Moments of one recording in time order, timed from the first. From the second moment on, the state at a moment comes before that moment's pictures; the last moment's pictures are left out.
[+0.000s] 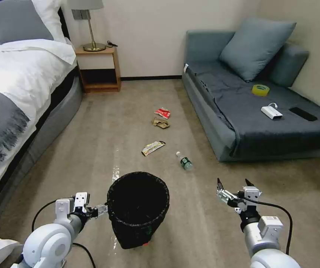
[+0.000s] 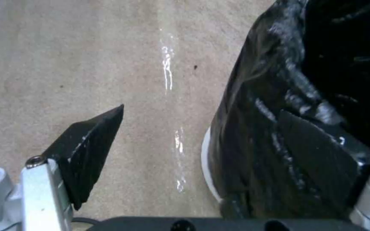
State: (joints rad) left arm 1.53 -0.94 -0.51 -2.19 -0.93 0.72 -0.47; right arm -1.69 1.21 0.46 2.25 0.30 -0.19 0.31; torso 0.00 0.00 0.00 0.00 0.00
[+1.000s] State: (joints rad) left arm 1.50 -0.97 -0.46 -2.12 -0.90 0.70 -0.45; right arm -1.68 1.22 0.45 2.24 0.29 -0.18 0.32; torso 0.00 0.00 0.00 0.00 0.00
